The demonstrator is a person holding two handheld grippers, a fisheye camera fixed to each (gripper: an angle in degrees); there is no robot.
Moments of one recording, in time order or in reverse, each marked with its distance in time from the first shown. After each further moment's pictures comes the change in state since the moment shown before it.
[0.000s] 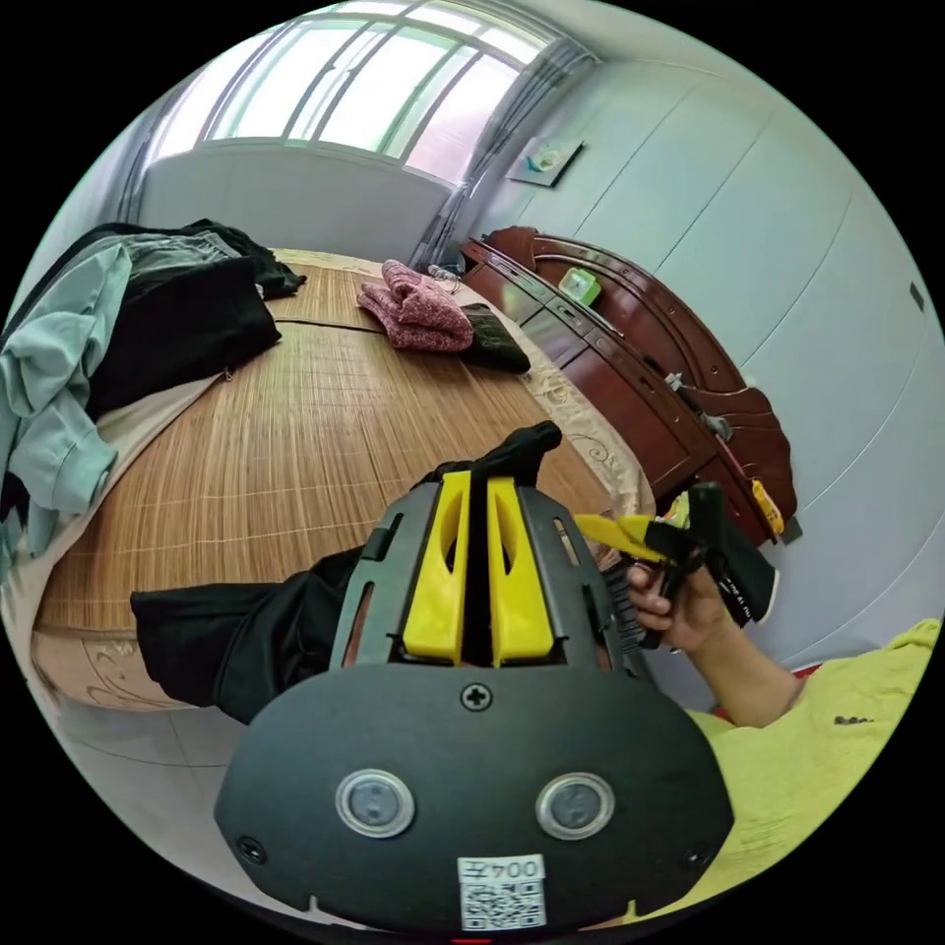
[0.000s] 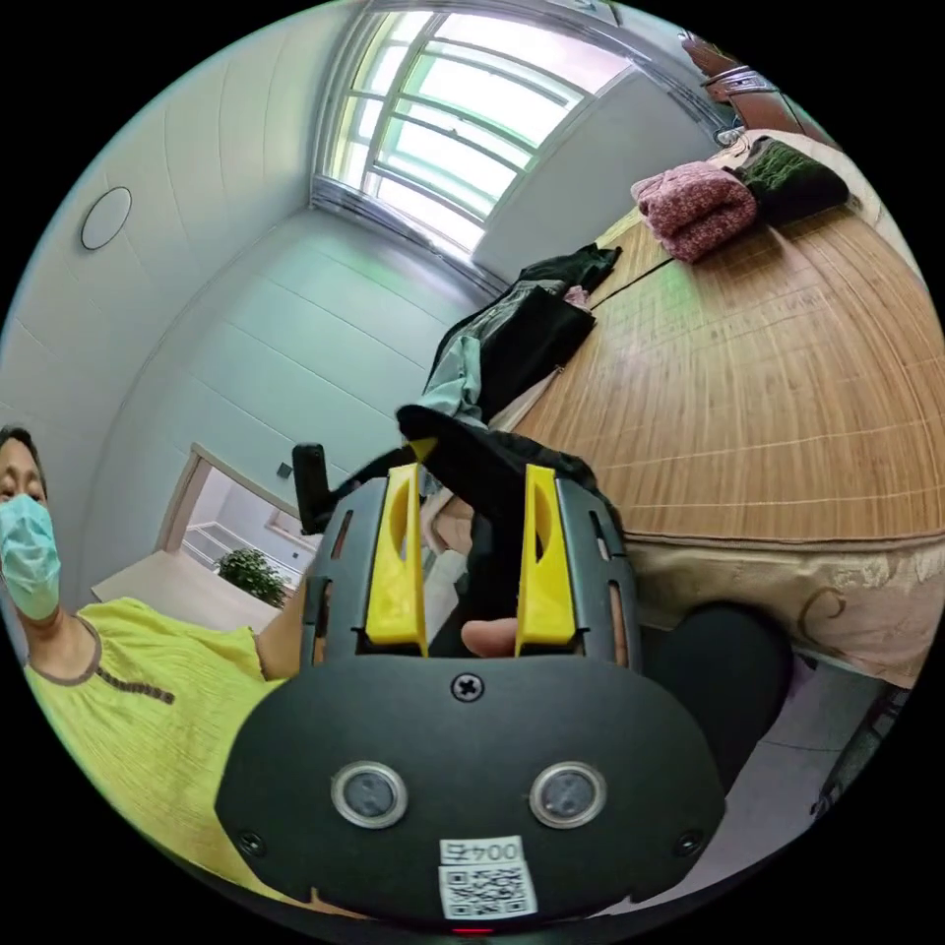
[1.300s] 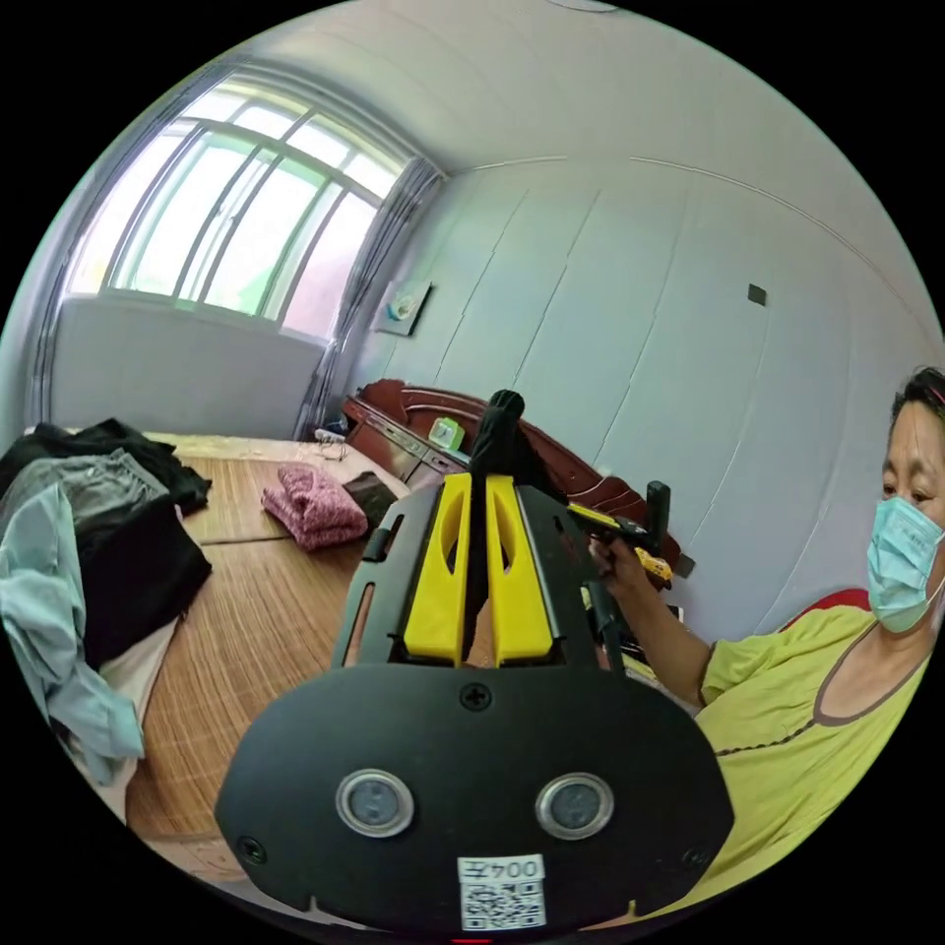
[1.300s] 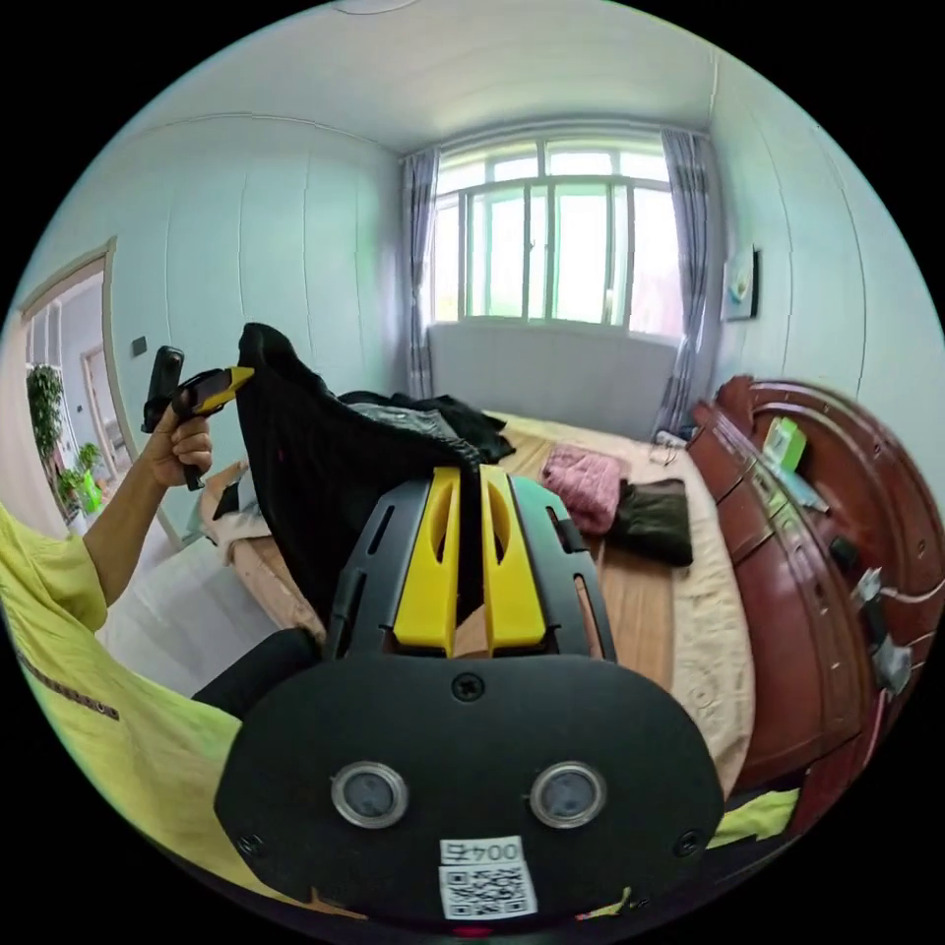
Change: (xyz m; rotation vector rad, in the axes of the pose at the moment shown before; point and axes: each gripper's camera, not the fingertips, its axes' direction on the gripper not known) left arm 0.113 -0.113 -0.189 0.370 0.291 0.281; right arm -0.401 -0.102 -0.048 0.220 0.700 -0.634
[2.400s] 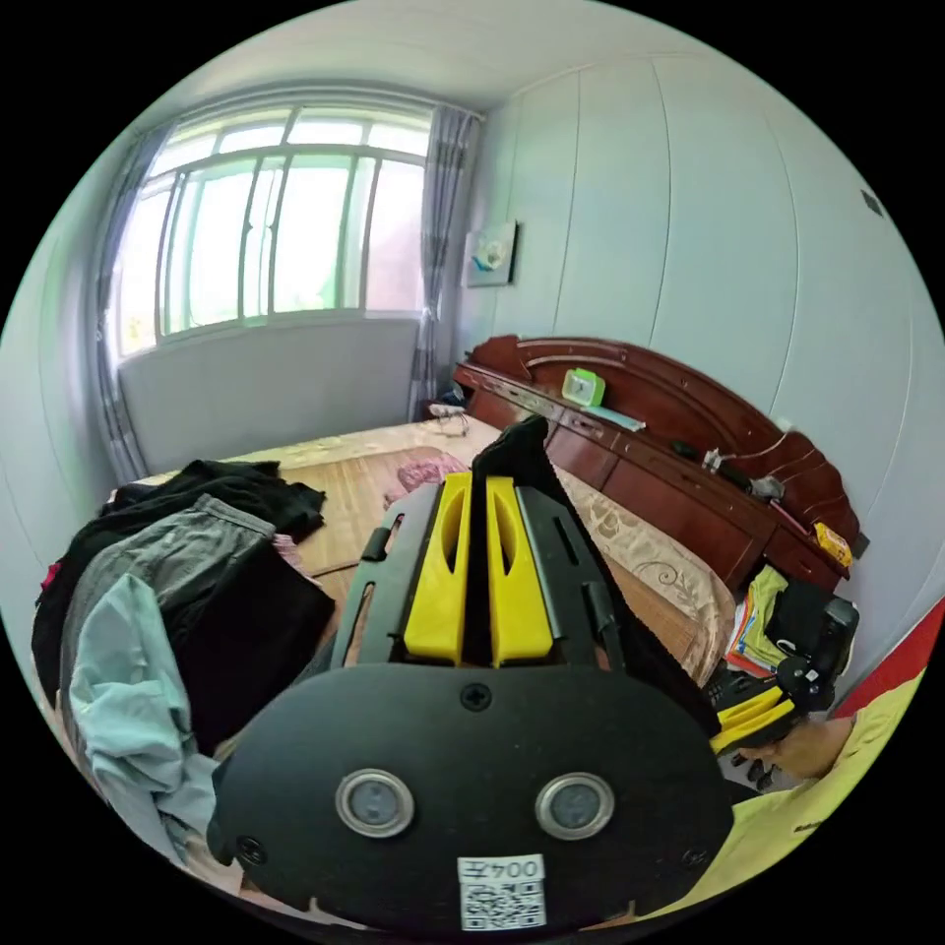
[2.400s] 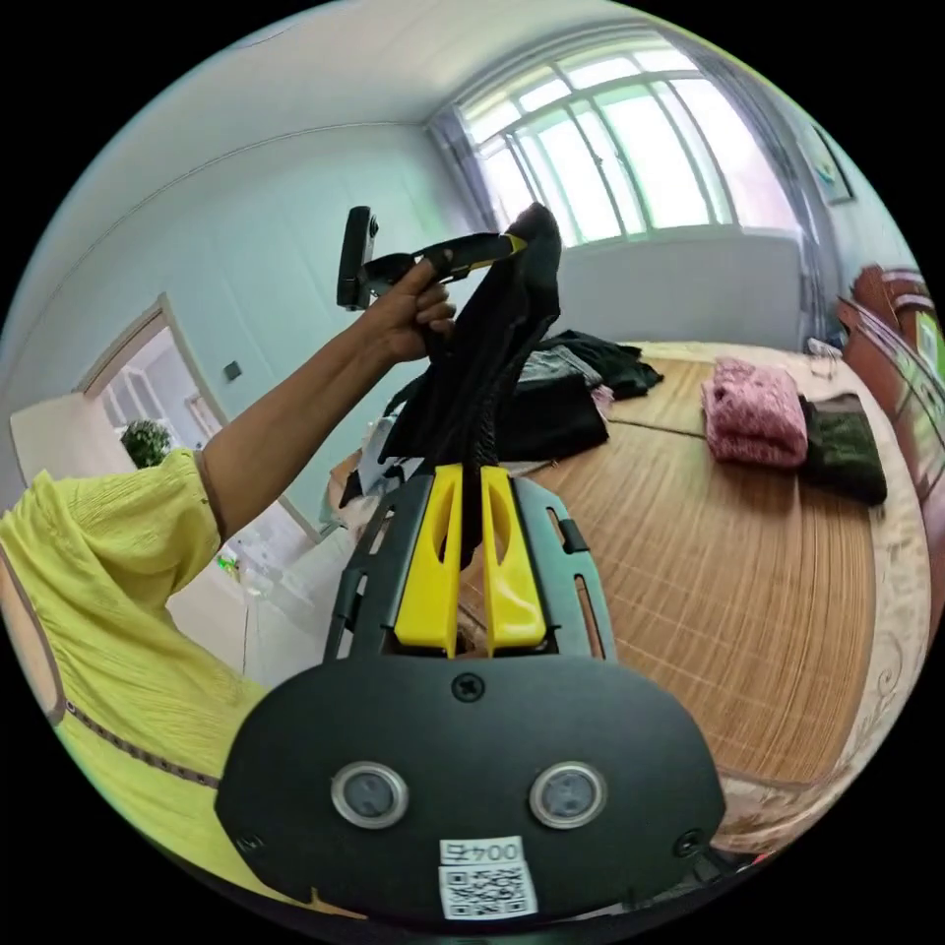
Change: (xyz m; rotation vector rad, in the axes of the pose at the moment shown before) left arm -0.150 -0.155 0.225 -0.190 -0.414 0.120; right arm -0.013 0.017 0.097 -0.161 -0.457 0.173
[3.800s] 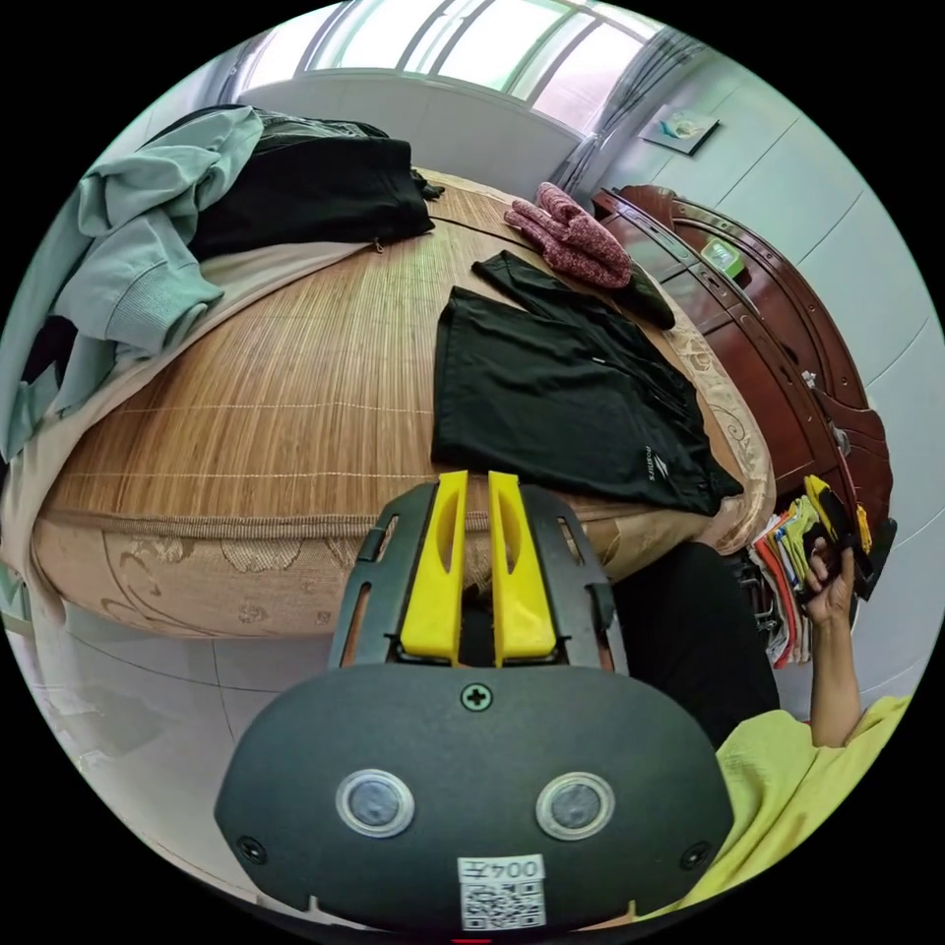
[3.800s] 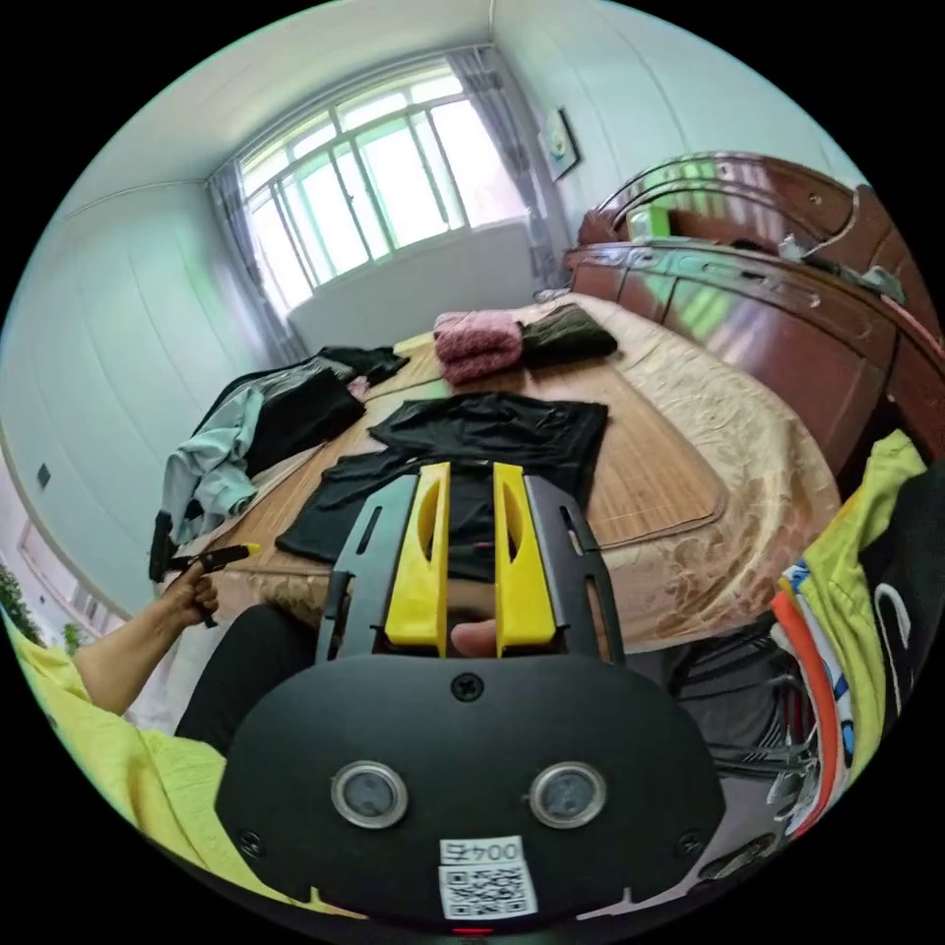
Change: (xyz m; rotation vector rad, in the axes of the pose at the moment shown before) left arm -0.206 0.302 0.008 -0.467 -0.075 -0.459; right arm 0.209 0.266 -0.198 0.118 0.558 0.370
